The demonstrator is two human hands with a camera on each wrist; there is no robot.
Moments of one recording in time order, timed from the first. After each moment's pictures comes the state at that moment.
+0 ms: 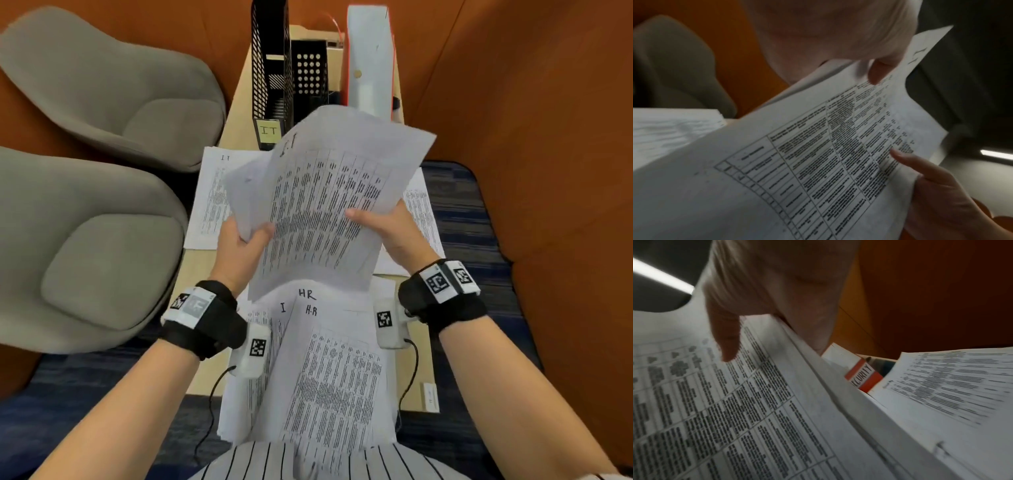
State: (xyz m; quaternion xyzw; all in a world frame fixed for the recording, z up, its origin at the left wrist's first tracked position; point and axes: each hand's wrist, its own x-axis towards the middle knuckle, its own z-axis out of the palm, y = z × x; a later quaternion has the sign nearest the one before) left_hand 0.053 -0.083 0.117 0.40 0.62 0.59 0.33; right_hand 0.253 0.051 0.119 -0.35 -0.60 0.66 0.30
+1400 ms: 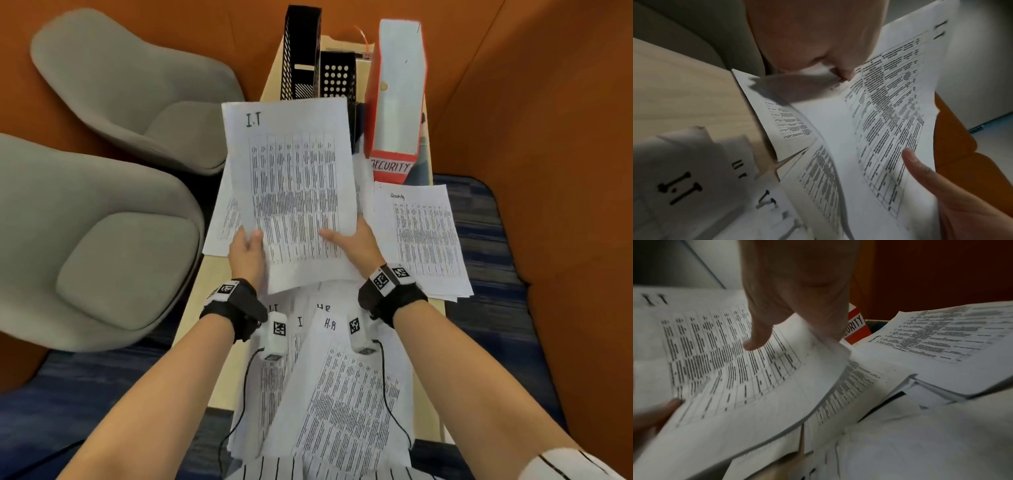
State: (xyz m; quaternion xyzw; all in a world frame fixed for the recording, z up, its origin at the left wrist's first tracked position) left_hand -0.003 -0.053 0.015 0.19 0.73 0.58 0.31; right_hand 0.160 0.065 0.029 -0.46 -0.59 0.61 0.25
